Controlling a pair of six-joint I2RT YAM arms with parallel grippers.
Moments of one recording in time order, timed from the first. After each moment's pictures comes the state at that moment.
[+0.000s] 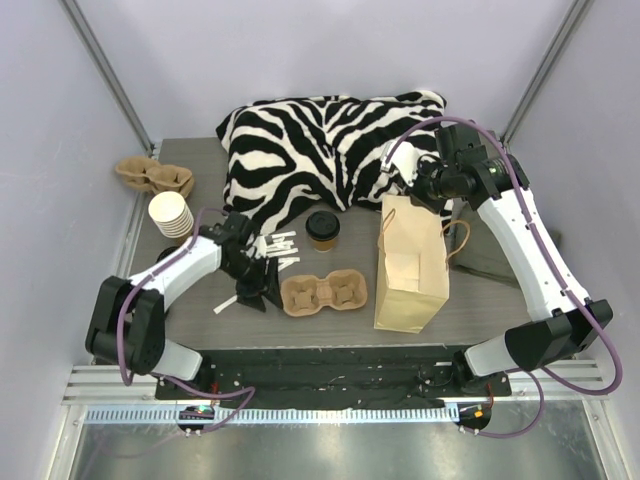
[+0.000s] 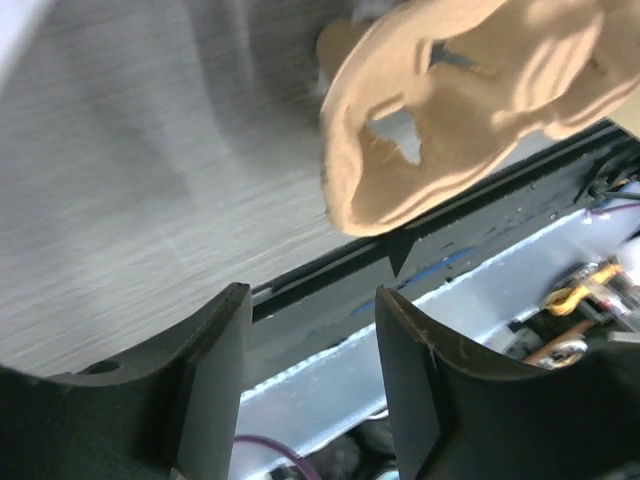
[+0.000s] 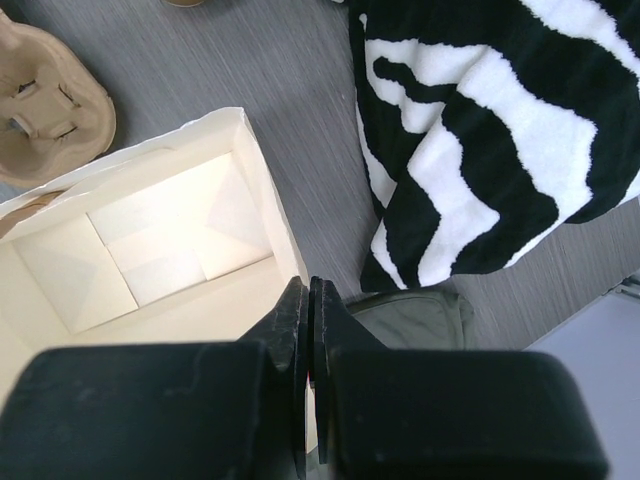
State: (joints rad) left arm -0.36 1.46 0.91 -0.87 0.48 -0.35; right arm 0.32 1.43 1.66 -1.11 -0.24 -0.79
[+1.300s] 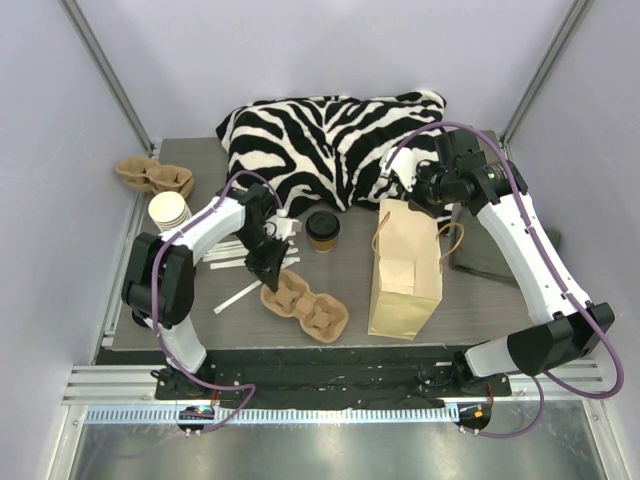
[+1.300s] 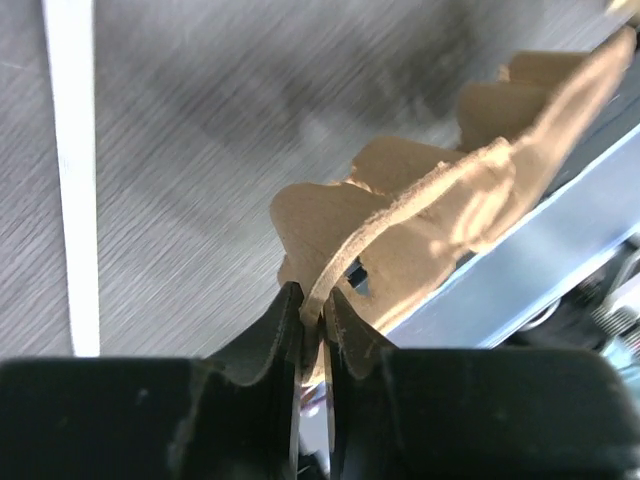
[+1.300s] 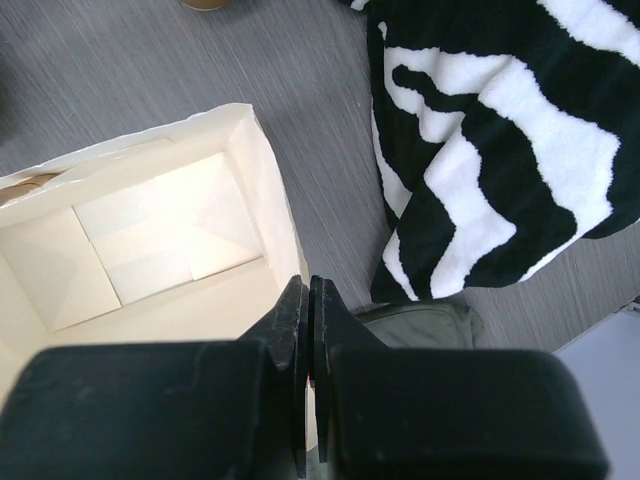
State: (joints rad) left arm -0.40 1.75 1.29 -1.12 0.50 0.12; right arm 0.32 1.41 1.59 -1.07 -0.27 -0.80
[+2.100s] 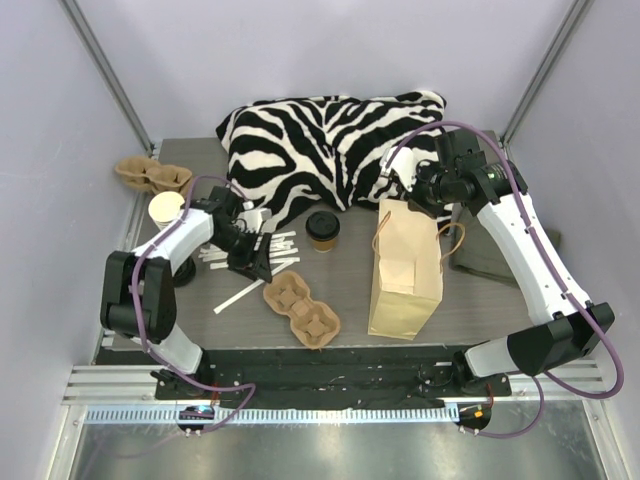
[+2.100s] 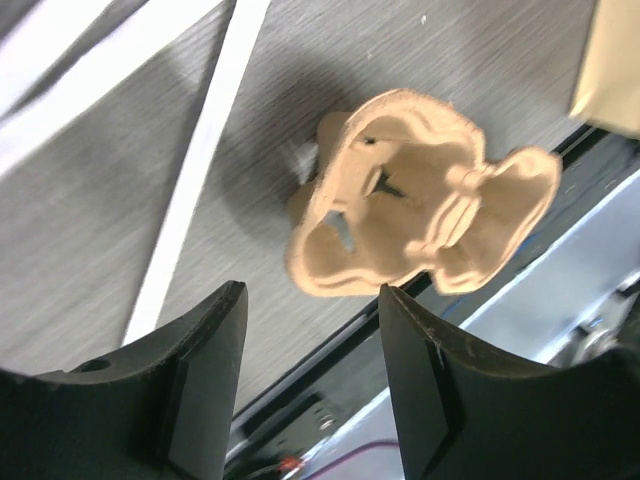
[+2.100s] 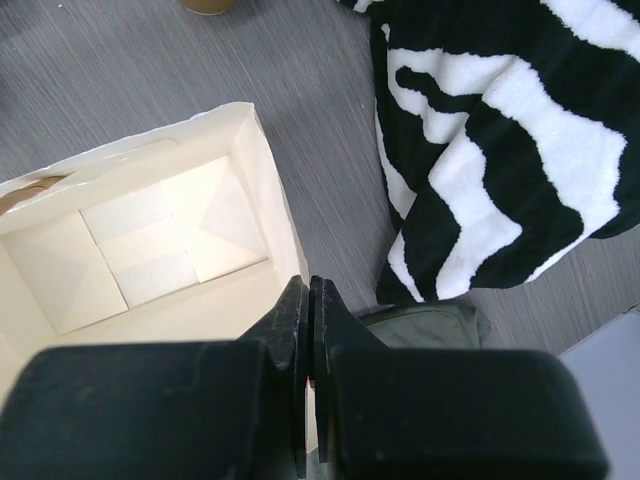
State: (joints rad) left arm -0.21 1.64 1.13 -0.94 0.57 0.14; right arm 0.32 1.41 1.59 -1.07 -0.28 -0.79
